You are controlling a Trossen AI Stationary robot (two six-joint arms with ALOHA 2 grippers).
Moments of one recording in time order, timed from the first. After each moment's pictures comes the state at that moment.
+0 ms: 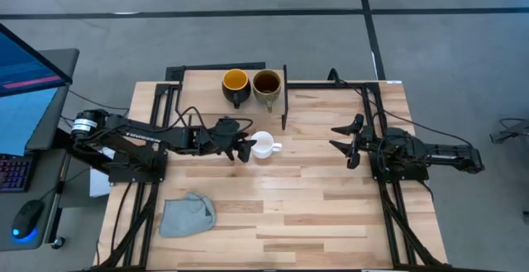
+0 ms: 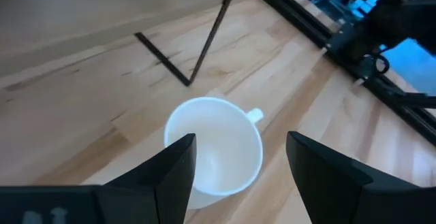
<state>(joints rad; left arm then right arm) -0.01 1.36 0.79 0.02 -0.39 -0.72 -0.08 0.03 0.00 0.04 0.13 0.02</state>
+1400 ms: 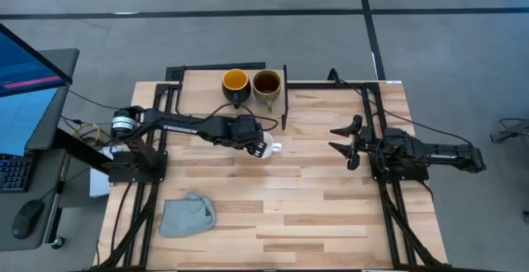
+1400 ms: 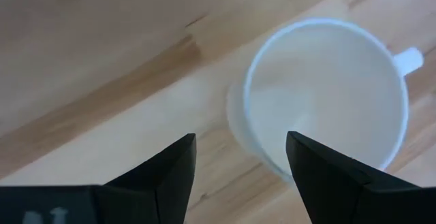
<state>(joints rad) 0.08 1.74 1.25 -0.68 -0.29 -0.94 -0.08 0.06 0.00 0.03 0.10 0.03</state>
